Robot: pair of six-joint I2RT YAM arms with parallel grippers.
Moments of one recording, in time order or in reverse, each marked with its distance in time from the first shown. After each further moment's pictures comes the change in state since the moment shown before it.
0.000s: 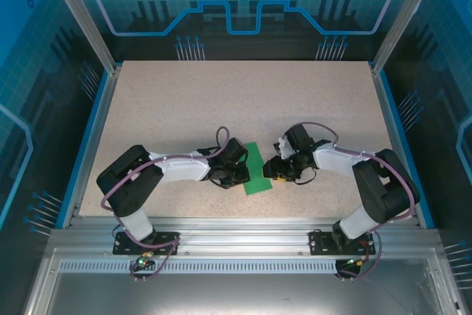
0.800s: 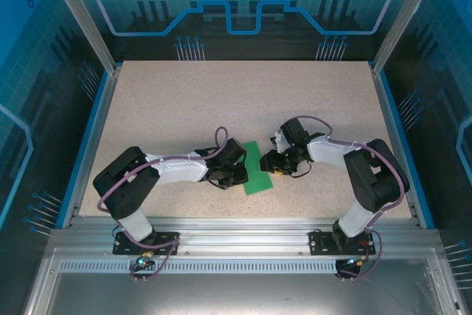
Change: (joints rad) left arm 0.000 -0.026 -0.015 -0.015 -0.011 0.026; right arm 0.000 0.106 0.096 0.003 0.026 -0.018
